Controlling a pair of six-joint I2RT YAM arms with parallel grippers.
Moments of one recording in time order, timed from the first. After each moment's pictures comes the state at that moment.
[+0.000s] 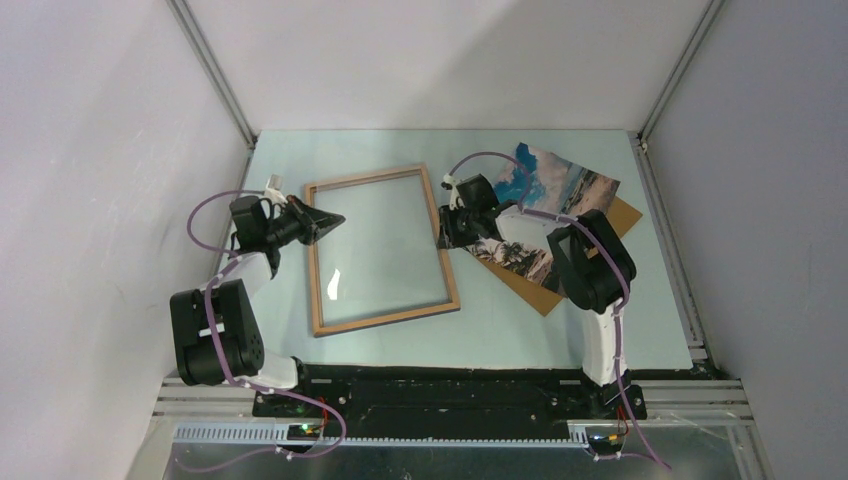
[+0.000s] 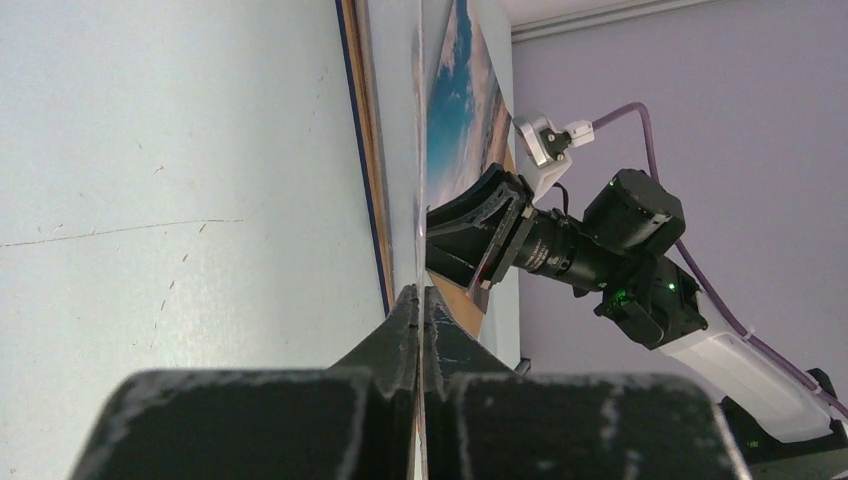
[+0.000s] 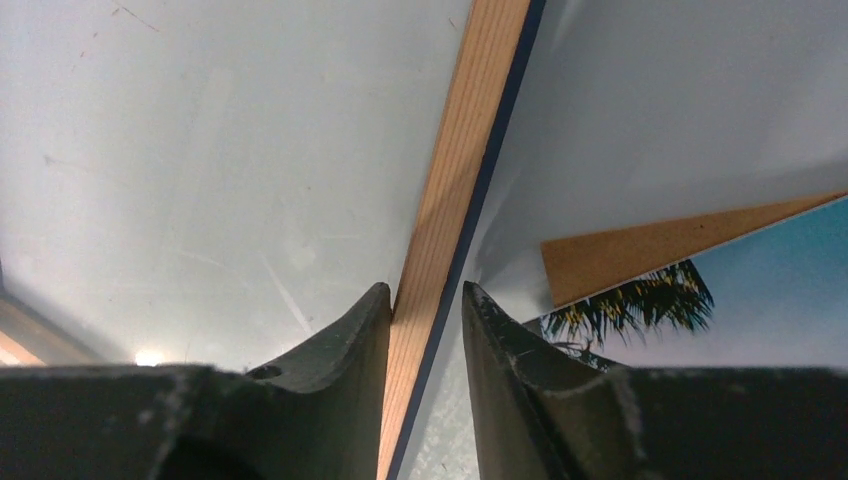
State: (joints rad) left arm 0.23 1.44 0.68 0.31 0.91 -0.84; right arm 0.58 2.03 1.33 -0.17 -0.28 0.31
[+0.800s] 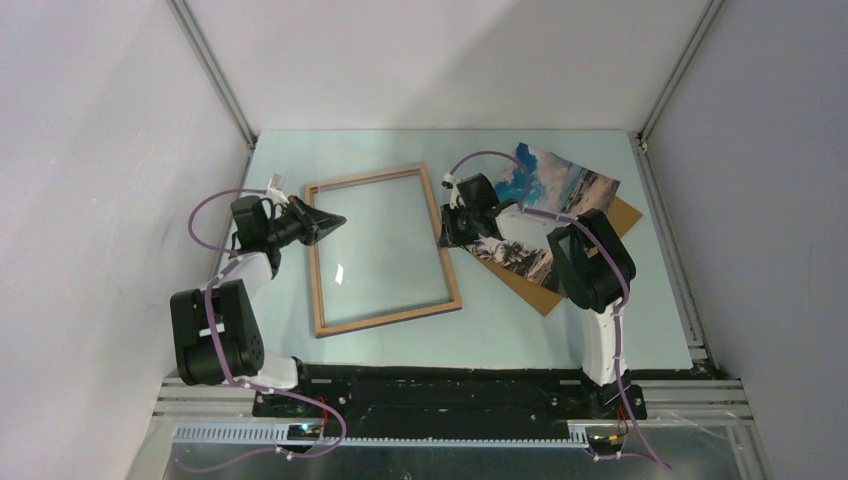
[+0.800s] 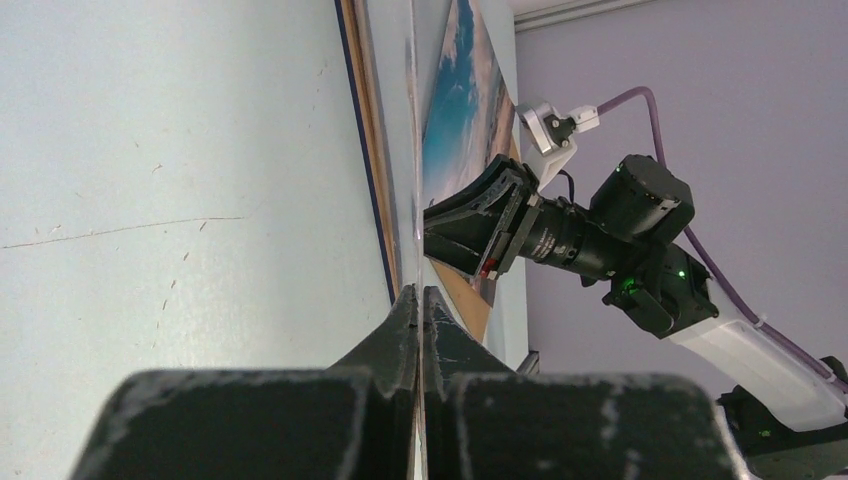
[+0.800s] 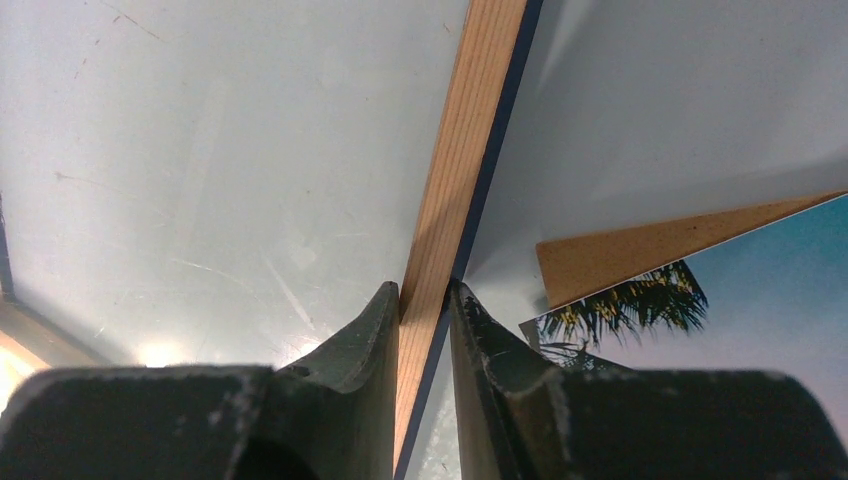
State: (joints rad) left arm 0.23 1.44 0.68 0.31 0.92 -0.82; right arm 0.58 2.04 1.35 -0.17 -0.29 0.32
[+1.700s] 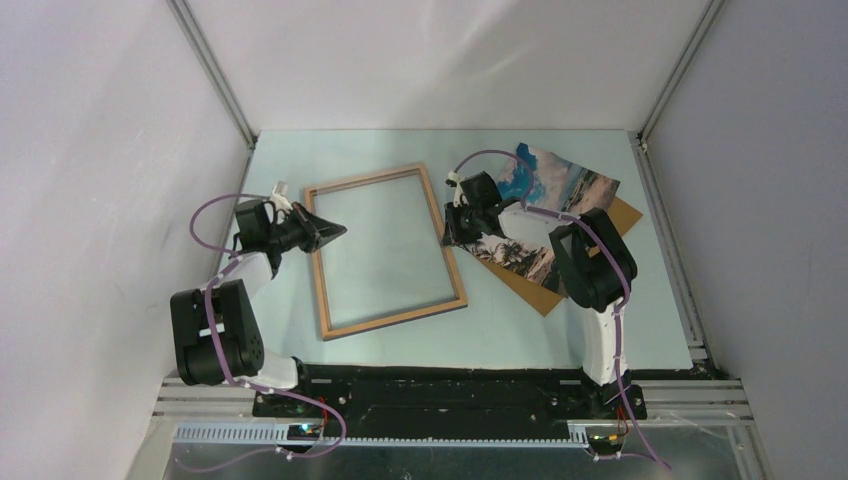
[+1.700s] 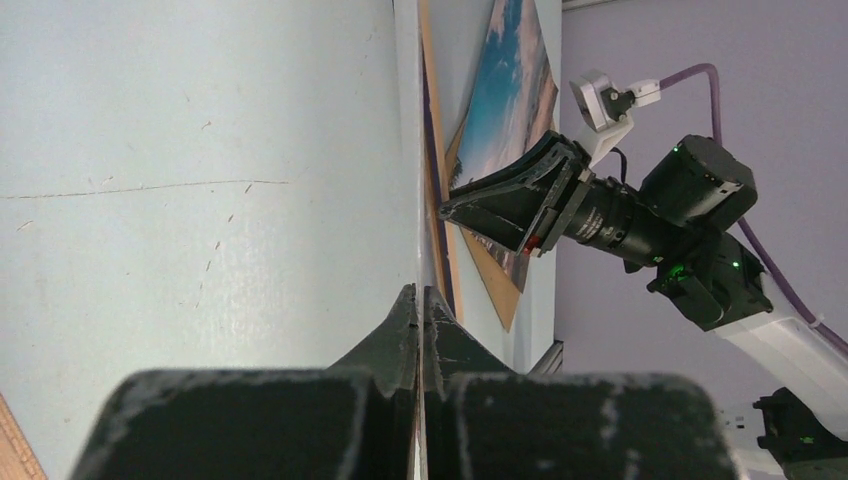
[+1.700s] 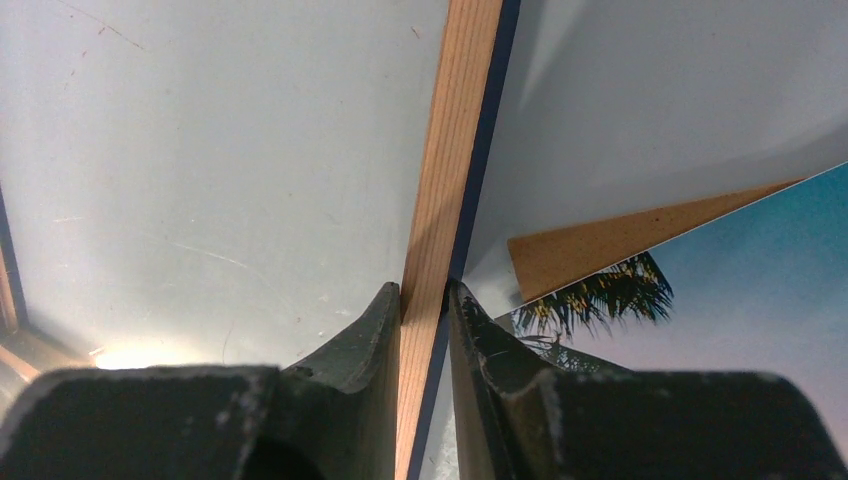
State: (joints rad) left arm 0.23 1.44 0.68 0.18 0.89 -0.71; right arm 0.56 2.04 1.35 -0.19 -0.29 0.32
